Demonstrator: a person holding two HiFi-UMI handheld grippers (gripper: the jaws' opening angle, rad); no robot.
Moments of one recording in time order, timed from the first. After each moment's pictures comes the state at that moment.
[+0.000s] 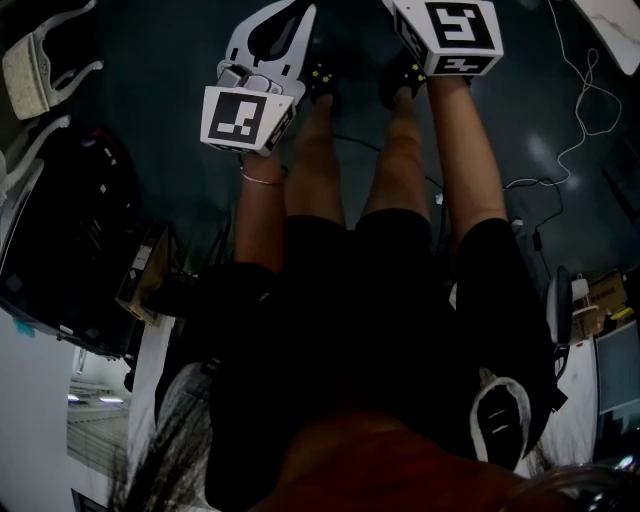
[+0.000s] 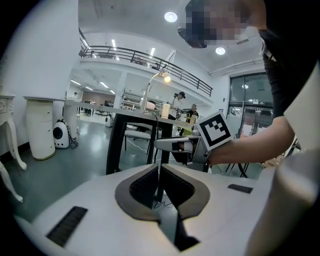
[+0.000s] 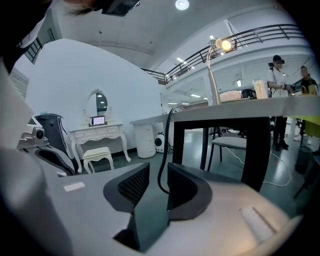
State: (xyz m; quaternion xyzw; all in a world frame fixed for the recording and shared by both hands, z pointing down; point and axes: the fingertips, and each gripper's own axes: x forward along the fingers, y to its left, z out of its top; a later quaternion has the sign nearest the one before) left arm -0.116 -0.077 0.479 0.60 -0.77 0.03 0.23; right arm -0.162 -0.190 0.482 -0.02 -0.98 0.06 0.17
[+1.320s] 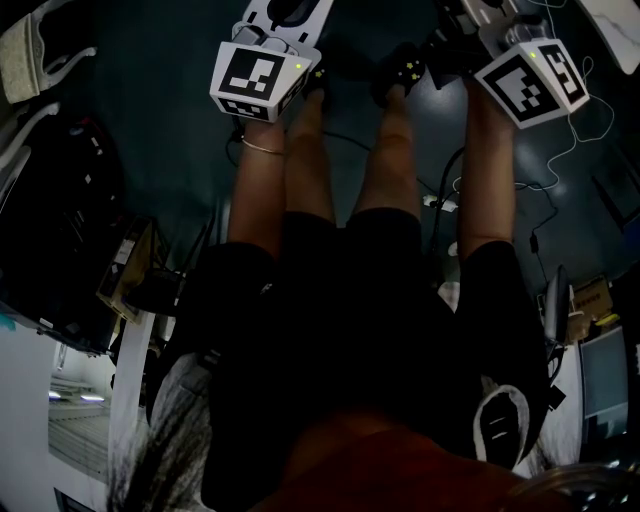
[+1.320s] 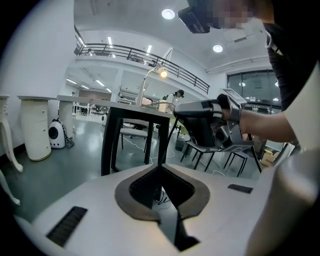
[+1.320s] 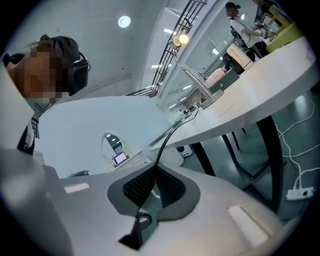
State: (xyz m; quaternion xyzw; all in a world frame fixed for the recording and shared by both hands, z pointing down) left arm -0.110 -0.090 0.497 0.60 -0.76 0.03 0.23; right arm -0.117 -0.179 0.402 -0.12 -0.94 0.32 0.10
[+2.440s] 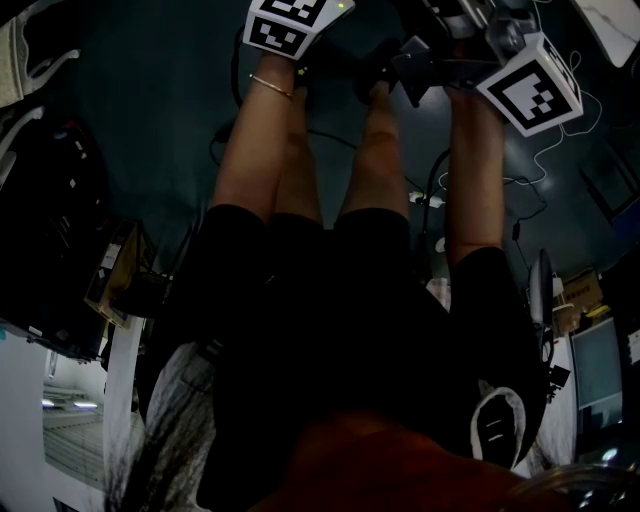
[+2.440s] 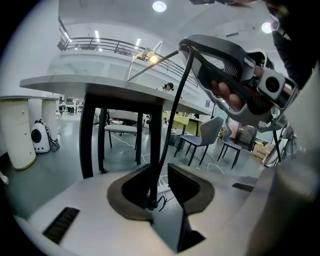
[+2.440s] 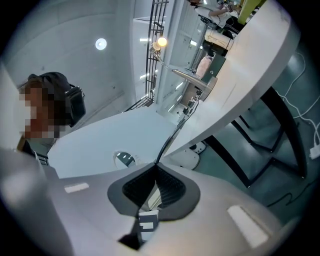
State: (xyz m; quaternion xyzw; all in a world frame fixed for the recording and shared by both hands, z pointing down) left arm -0.107 -0.178 0.541 0.65 -0.71 0.09 0.24; right arm -0.117 -0.168 0.370 -0.15 -0.87 0.46 0.05
